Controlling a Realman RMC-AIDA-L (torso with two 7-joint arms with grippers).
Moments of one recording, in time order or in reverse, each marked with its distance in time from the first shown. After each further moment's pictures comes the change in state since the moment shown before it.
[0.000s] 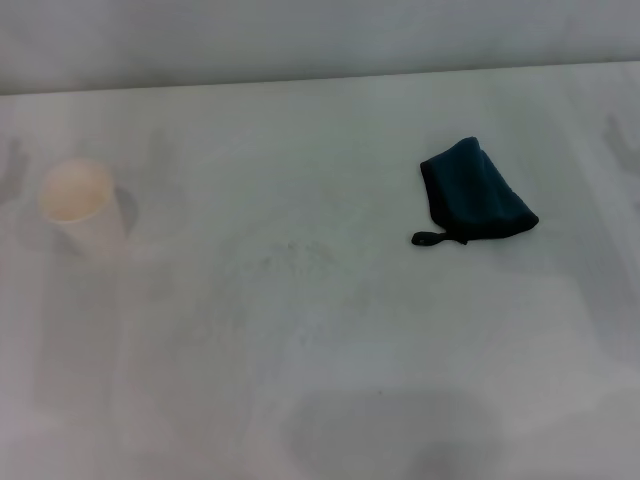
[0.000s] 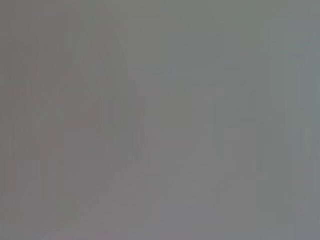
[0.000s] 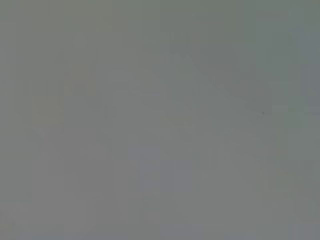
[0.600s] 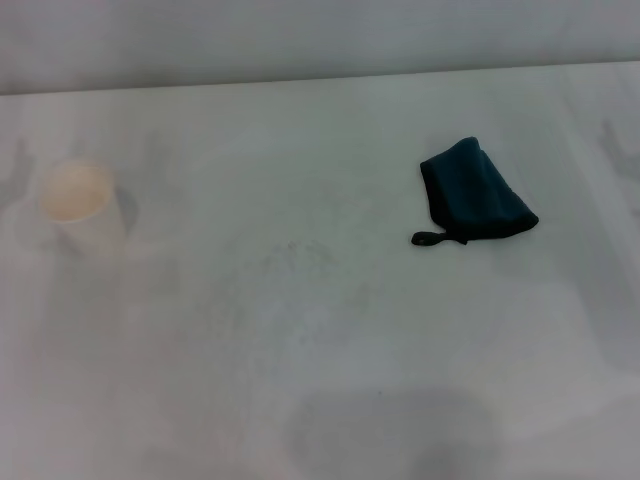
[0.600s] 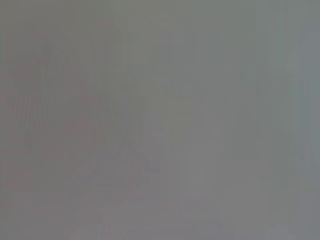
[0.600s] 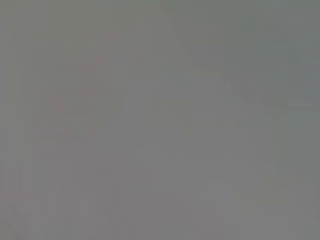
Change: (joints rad) left arm -0.016 -0.008 0.003 -0.015 0.001 -0.047 0.090; right arm -0.006 0.001 -0.004 0.025 -0.002 0.025 -0.002
